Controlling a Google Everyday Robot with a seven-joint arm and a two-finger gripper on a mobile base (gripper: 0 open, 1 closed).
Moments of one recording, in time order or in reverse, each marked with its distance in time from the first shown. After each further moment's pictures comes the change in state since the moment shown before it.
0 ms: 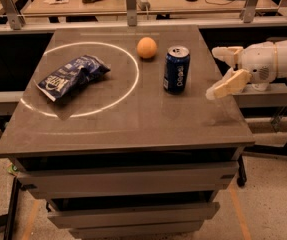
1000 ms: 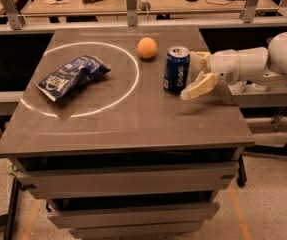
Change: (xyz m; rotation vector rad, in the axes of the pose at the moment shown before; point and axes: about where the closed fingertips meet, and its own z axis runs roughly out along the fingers) arm -0.002 -0.008 0.079 -0.156 -0.148 -0.020
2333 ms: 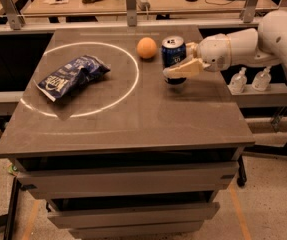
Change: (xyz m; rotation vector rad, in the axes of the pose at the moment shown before) arm -0.030 -0.006 0.018 -0.064 0.050 -0.063
